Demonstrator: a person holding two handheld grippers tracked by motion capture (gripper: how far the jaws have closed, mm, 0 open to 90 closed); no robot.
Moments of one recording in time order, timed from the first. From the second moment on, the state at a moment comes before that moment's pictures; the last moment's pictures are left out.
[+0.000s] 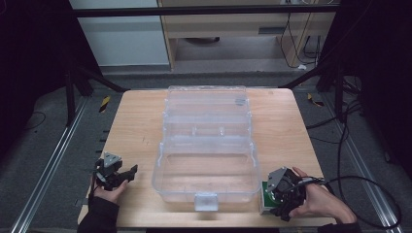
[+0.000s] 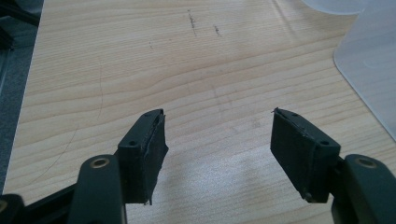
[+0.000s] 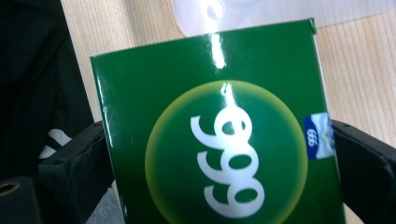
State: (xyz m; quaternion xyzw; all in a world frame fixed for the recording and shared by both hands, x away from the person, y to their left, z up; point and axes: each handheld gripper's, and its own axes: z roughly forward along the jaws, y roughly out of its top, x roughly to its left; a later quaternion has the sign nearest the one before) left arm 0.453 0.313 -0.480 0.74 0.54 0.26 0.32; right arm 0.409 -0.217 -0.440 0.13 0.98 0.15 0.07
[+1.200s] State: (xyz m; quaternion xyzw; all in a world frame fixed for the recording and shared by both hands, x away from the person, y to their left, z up) left arm 0.454 0.313 -0.481 0.74 0.54 0.26 0.32; right arm 0.399 -0.225 -0.419 0.13 0.98 0.17 0.06
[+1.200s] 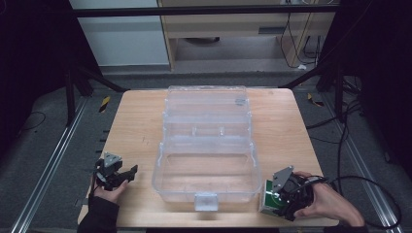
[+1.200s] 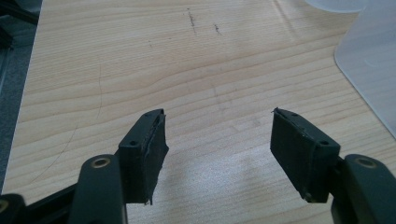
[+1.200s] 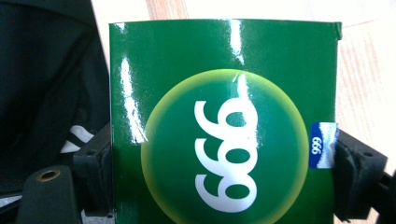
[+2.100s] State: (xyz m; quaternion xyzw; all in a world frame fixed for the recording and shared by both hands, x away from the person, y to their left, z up) left arm 0.454 0.313 -0.481 0.74 0.54 0.25 0.32; right arm 0.392 -0.235 -0.346 0.15 0.96 0.21 0.10
